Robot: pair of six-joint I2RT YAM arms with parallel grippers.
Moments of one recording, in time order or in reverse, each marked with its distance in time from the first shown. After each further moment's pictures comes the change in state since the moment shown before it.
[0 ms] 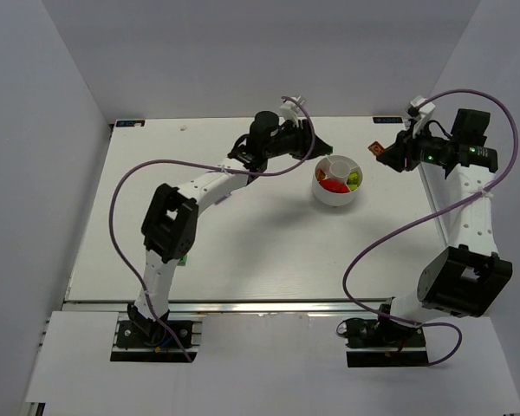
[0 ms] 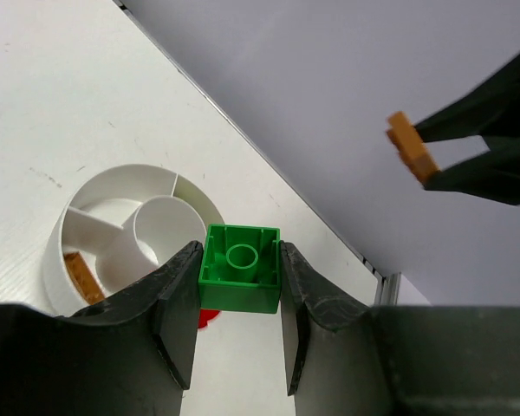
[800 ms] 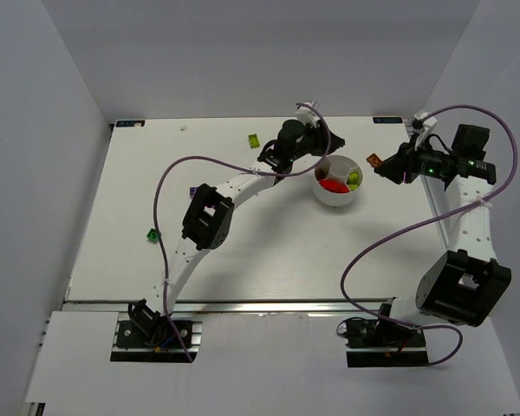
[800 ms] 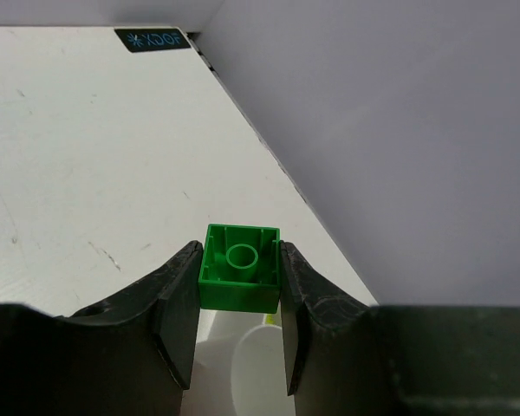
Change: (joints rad) left arm -0.050 0.488 0.517 0.011 -0.258 -0.060; right arm -0.055 -0.051 -0.145 0.048 -0.103 0.044
